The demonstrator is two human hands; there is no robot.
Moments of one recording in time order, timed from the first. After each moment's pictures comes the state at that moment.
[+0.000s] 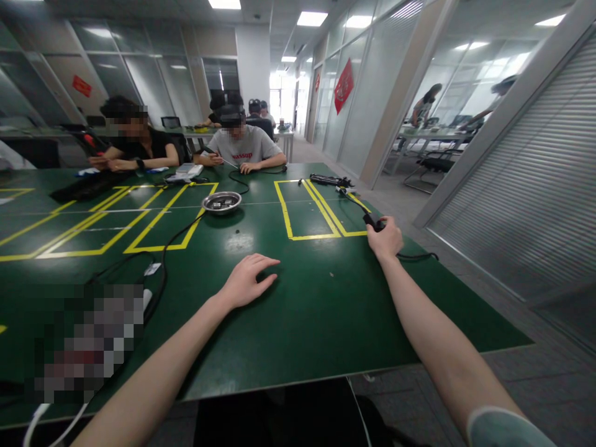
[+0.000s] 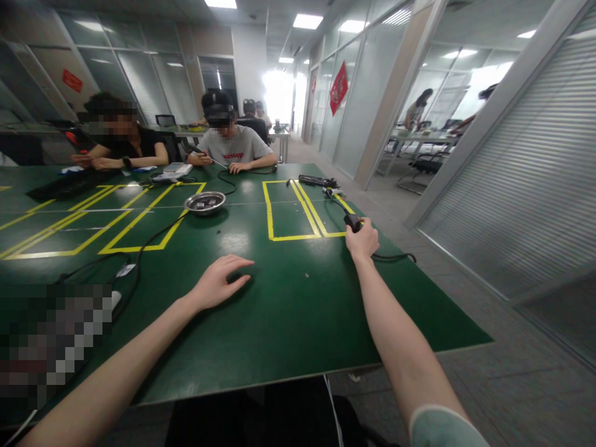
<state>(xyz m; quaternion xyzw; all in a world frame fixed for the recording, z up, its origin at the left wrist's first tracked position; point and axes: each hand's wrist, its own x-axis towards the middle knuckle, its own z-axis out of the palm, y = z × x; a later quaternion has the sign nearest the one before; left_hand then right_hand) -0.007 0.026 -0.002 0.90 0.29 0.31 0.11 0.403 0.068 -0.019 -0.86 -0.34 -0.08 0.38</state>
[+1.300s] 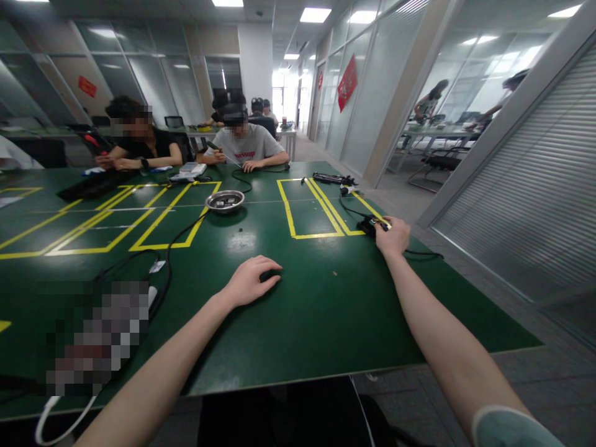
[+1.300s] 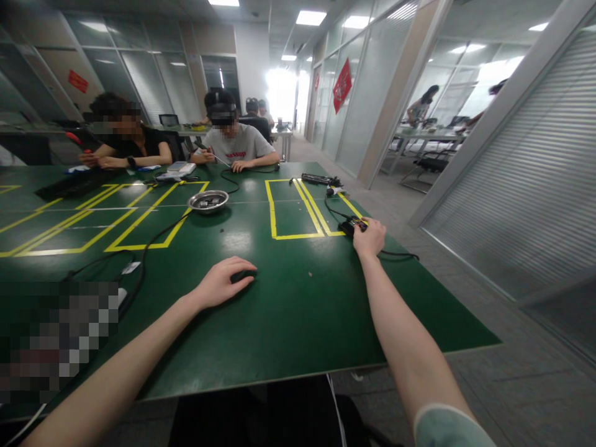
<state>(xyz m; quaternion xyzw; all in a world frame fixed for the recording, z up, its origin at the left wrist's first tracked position) -0.008 0.025 -0.001 0.91 0.30 0.27 0.13 0.421 0.074 -0.026 -0.81 -0.39 -0.10 0.43</state>
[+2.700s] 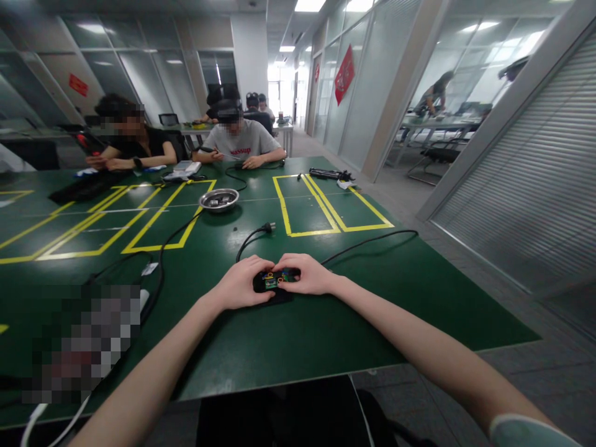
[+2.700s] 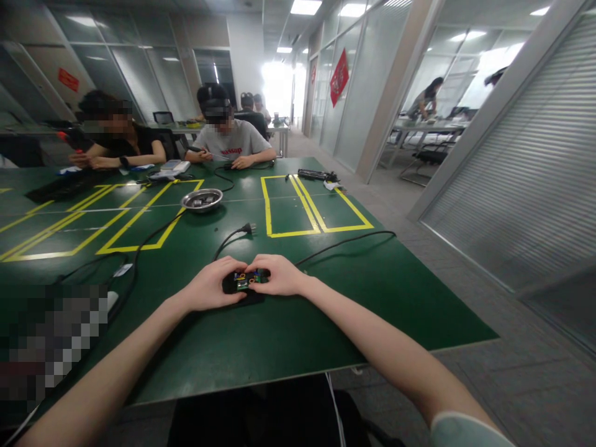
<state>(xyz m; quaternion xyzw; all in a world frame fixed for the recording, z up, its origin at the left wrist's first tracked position) -0.012 0.017 0.015 0.92 0.29 0.21 0.14 0.227 0.011 -0.008 -0.28 -0.87 0.22 0.35</state>
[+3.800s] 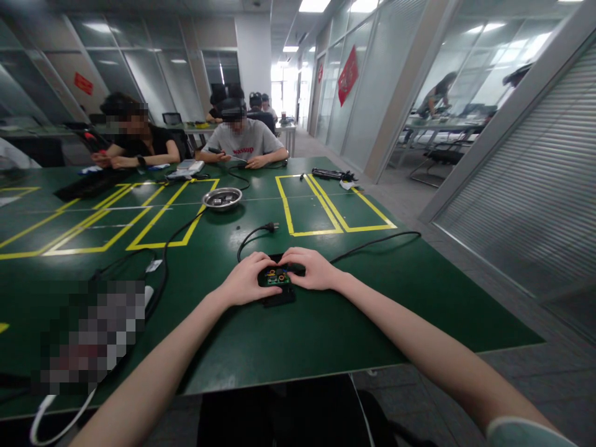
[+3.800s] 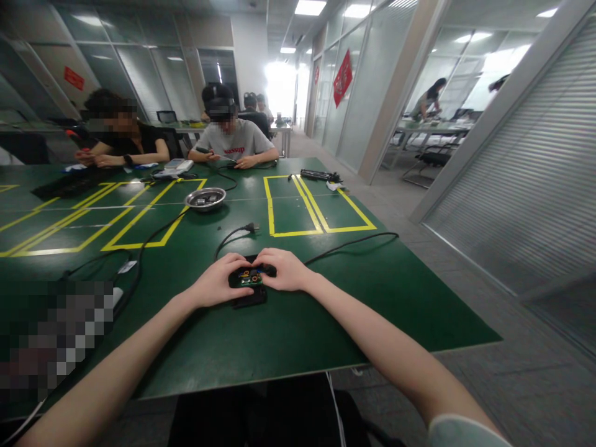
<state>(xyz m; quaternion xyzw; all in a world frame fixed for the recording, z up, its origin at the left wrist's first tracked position) -0.009 0.023 0.002 0.91 0.33 0.22 0.15 0.235 0.016 -0.006 -0.29 -0.88 0.15 0.34</state>
